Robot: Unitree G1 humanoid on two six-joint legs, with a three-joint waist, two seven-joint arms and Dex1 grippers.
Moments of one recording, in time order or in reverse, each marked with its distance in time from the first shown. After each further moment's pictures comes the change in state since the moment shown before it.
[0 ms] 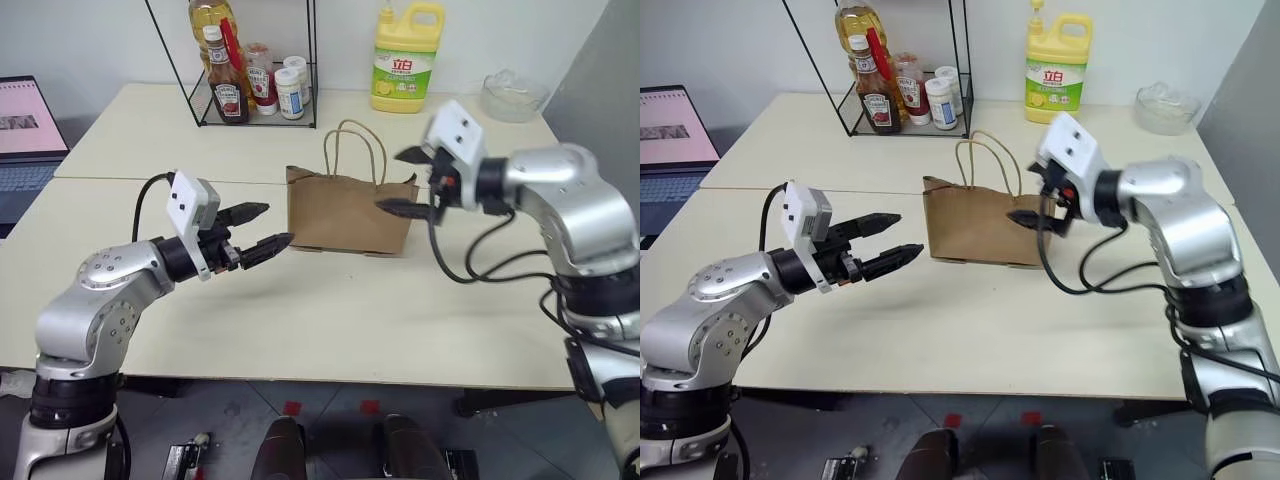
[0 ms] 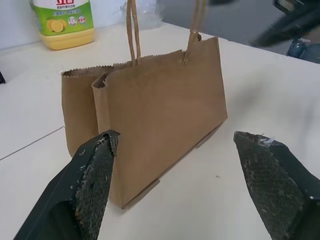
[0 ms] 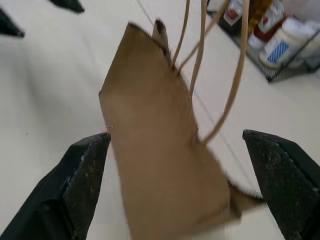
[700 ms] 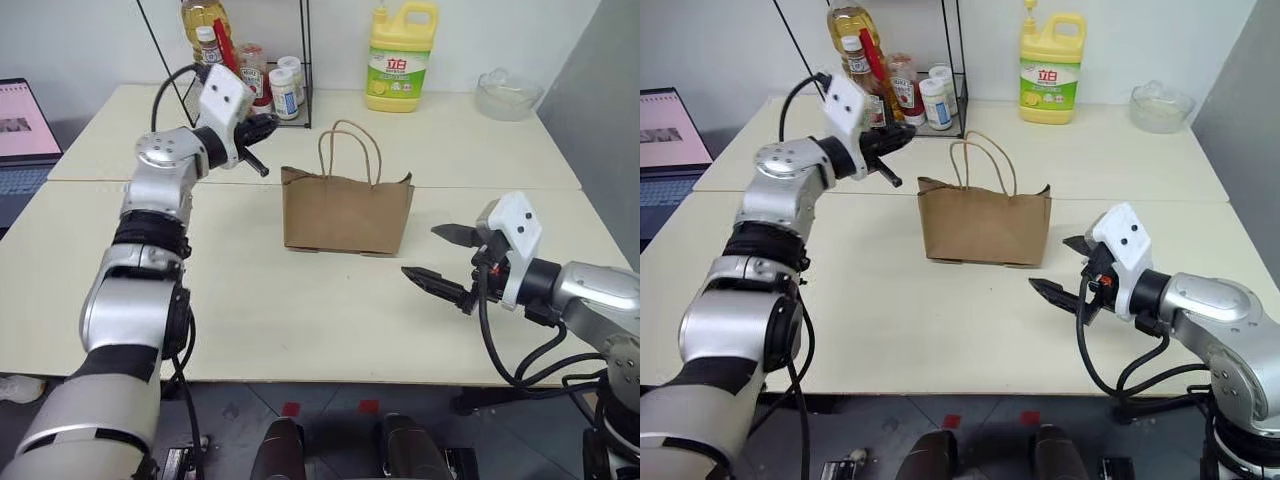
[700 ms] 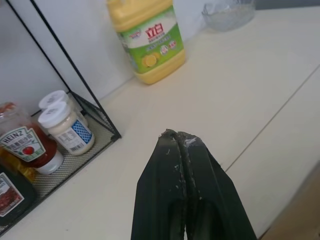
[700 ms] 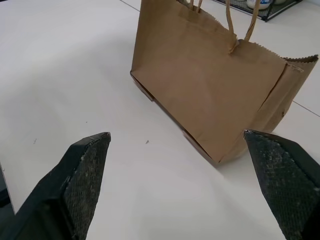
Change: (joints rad) left arm -0.871 -0.188 -0.251 1.388 0.575 -0.754 -0.039; right arm 0.437 0.089 -0.358 -0.578 0.350 0.412 -0.341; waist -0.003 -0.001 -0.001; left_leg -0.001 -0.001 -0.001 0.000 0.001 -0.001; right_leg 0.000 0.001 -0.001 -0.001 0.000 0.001
